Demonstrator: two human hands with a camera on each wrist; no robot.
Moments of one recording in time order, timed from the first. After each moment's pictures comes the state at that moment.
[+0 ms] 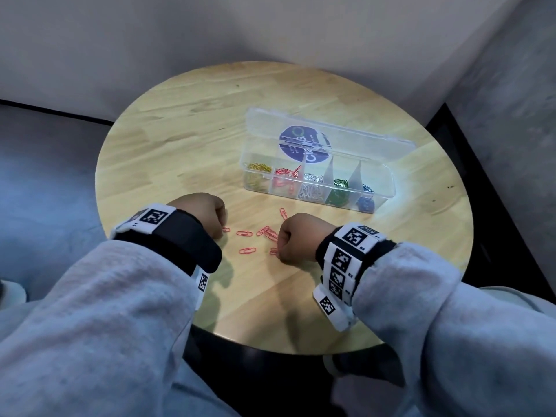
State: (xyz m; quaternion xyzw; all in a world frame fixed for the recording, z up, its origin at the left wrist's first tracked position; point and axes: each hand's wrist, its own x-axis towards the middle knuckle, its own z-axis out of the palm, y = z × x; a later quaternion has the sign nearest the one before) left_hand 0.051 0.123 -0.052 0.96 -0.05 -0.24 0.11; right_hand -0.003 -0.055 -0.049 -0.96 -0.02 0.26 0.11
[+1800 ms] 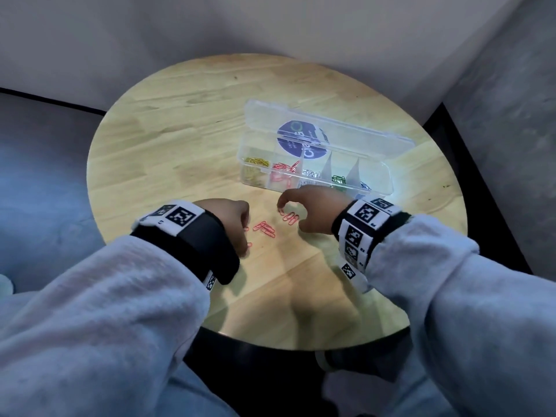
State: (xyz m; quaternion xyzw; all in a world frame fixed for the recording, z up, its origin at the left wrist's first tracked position) left_hand 0.034 0.092 -0.049 0.95 -0.12 -0.29 0.07; right_hand 0.023 -0.092 -0.036 -0.97 -0.08 0.21 0.06
